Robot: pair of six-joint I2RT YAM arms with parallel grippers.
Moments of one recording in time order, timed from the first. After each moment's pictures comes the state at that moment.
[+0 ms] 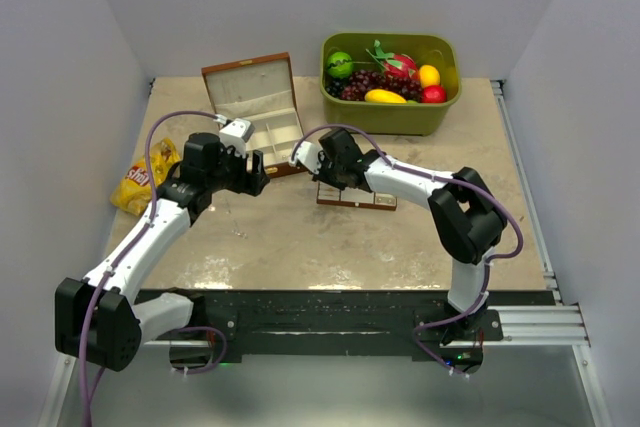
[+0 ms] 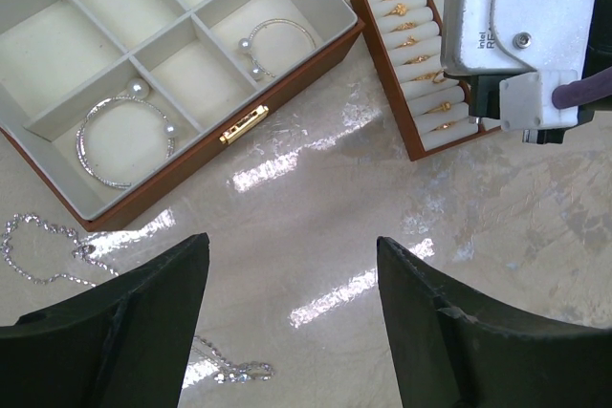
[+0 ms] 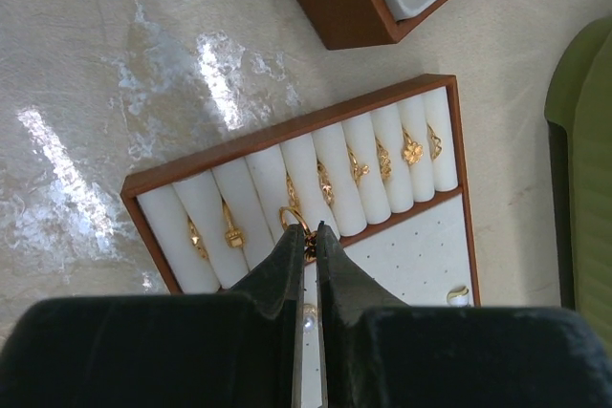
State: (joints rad) left arm -0.28 1.15 0.84 -0.29 0.24 -0.07; right arm 0.71 1.90 1.30 -0.28 0.03 -0.60
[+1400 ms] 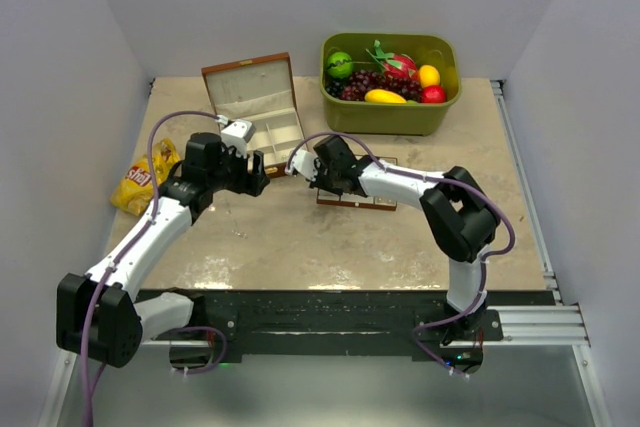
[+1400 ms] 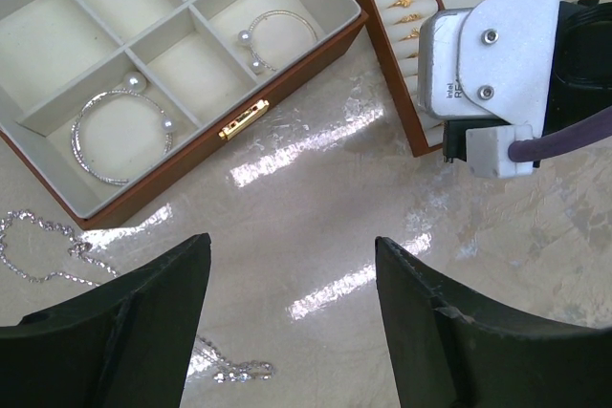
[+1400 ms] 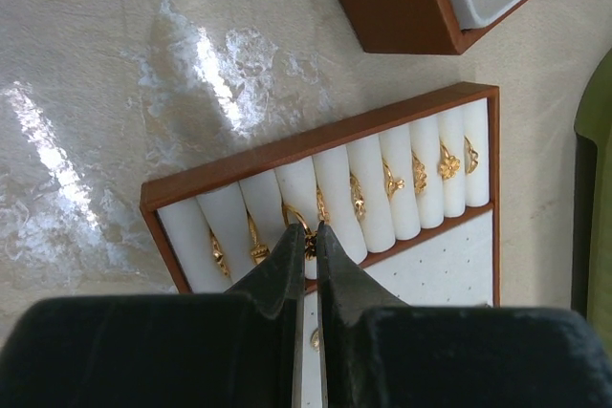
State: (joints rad) left arm -0.28 1.16 0.84 -0.29 0.24 -0.06; right arm 0.74 1.93 1.29 -0.26 0.05 -0.62
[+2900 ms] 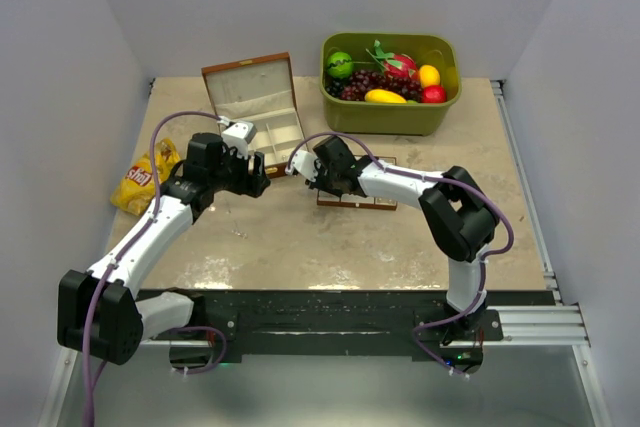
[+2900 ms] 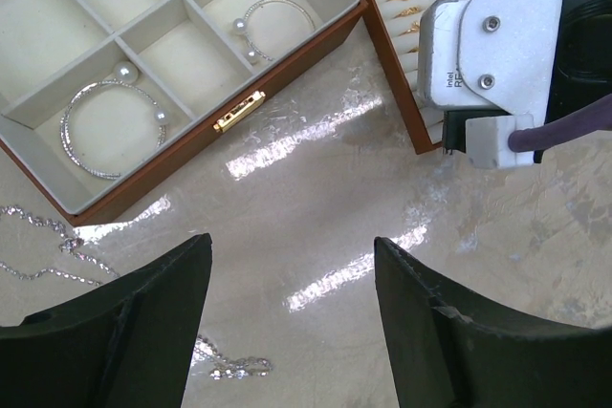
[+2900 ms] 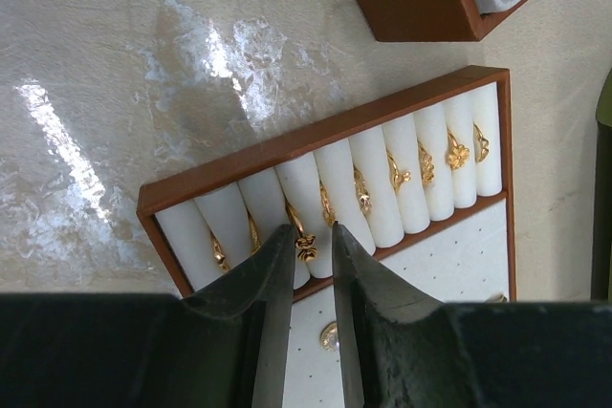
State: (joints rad) left arm -0.28 1.18 0.84 -0.30 0.25 -0.06; right arm 0.74 1.94 1.29 -0.28 0.06 -0.59
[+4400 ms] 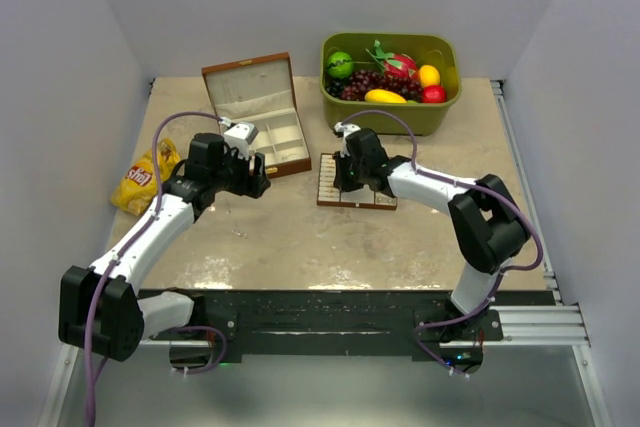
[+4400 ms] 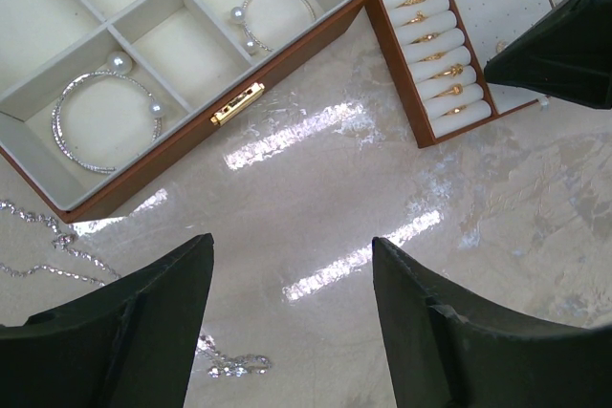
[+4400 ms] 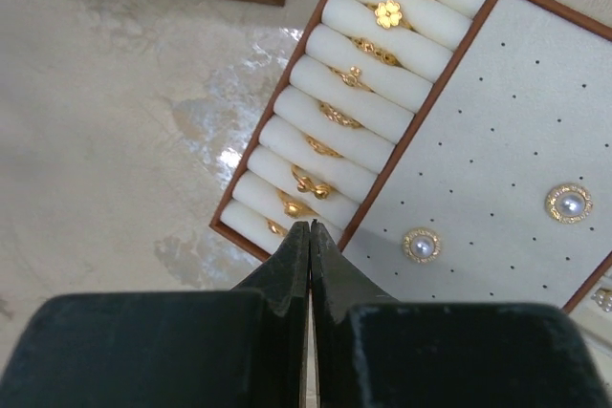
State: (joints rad) left arm -0.28 1.20 0.84 -0.30 0.25 -0.06; right arm 0.60 1.77 1.12 -0.15 -0.07 0.29
